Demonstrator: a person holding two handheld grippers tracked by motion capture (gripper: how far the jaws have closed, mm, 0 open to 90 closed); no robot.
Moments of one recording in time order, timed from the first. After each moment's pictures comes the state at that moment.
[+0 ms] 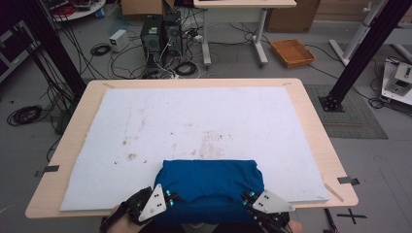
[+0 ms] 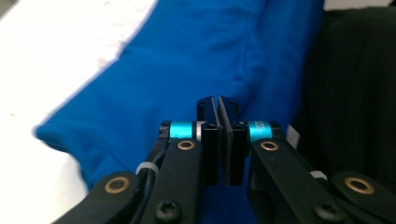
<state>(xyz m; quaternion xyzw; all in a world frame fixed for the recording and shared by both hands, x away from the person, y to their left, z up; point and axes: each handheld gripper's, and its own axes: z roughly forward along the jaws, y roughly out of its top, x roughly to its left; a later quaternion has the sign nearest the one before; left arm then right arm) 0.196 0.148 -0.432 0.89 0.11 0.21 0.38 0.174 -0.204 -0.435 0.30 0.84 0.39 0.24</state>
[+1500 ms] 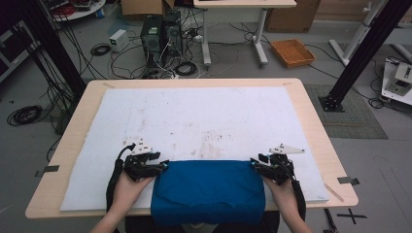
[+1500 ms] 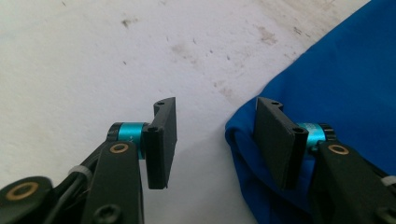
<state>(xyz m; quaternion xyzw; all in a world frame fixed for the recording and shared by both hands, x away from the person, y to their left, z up) 0.310 0.188 -0.446 0.81 0.40 0.13 0.41 0.301 -0.252 -0.448 0.49 0.76 0.41 0.14</state>
